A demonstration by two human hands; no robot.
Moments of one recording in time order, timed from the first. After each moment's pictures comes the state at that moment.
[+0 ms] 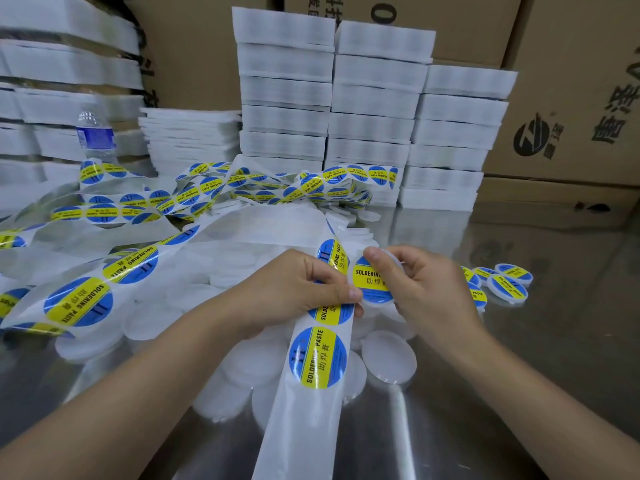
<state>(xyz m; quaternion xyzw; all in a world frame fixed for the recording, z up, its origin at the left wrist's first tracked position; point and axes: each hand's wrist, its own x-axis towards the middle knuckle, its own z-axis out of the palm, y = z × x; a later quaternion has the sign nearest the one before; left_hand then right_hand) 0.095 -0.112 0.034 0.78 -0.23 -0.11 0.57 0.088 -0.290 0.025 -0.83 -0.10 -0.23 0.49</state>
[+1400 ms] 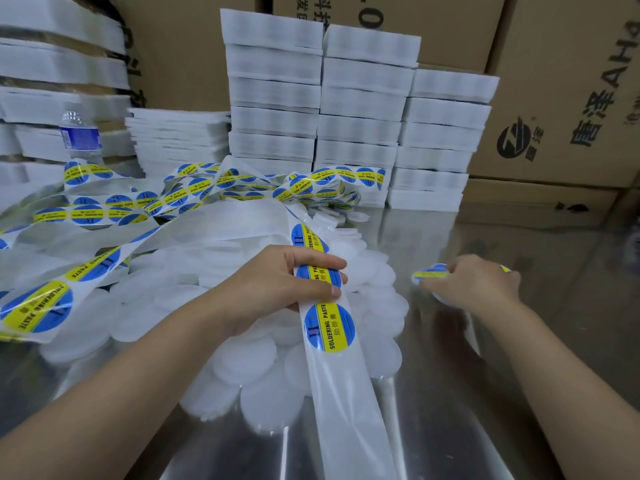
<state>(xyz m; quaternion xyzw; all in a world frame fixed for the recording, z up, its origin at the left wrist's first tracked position) 0.099 -0.113 0.034 0.75 -0.18 -0.09 0.63 0.146 -0.383 0.018 -0.97 0.19 -0.14 0.06</state>
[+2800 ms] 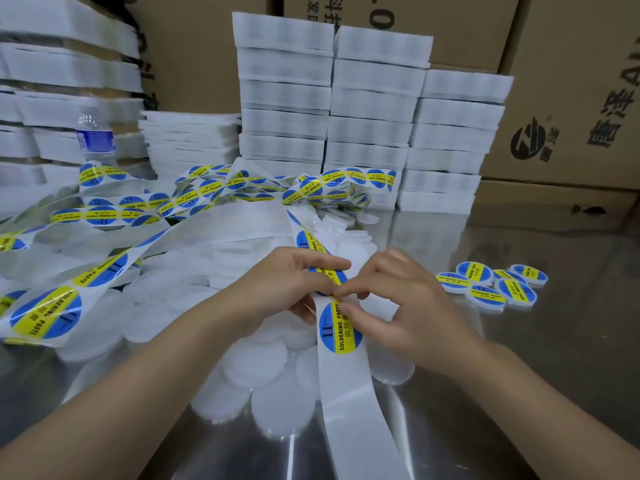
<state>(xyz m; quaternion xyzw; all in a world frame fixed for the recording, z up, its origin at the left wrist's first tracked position) 0.105 -0.111 0.034 0.78 -0.16 -0.07 0.60 0.081 -0.290 0.024 -0.82 -0.39 -0.34 0.24</state>
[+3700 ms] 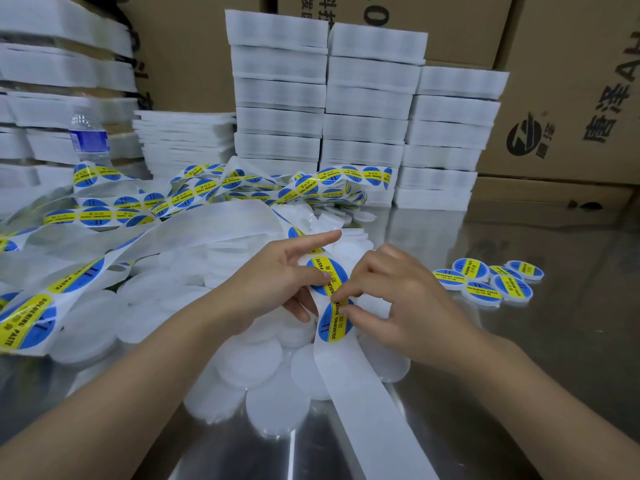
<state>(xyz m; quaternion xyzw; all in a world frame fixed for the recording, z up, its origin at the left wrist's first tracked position) 0.105 -0.110 0.036 0.77 -0.18 -0.04 0.61 0.084 -0.297 0.025 -0.84 -0.41 -0.31 0.19</state>
